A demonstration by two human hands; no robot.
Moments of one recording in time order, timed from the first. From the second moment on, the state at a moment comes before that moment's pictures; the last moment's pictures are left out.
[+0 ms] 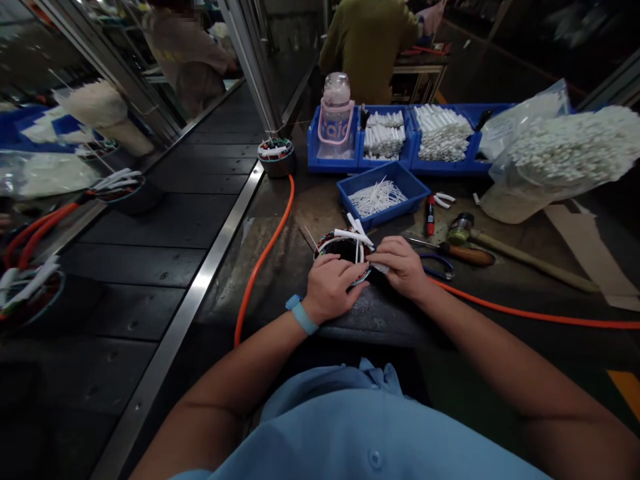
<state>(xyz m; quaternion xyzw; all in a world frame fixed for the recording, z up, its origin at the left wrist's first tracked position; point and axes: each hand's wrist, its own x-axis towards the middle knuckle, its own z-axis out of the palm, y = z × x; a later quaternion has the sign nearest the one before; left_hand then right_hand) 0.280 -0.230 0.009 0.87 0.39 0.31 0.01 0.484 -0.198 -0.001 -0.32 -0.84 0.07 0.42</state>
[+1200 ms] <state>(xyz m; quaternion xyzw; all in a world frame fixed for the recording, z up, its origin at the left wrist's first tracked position) 0.267 -0.216 0.001 0.88 0.31 0.37 -0.02 0.624 -0.197 0.095 -0.50 -0.60 -0.06 0.63</state>
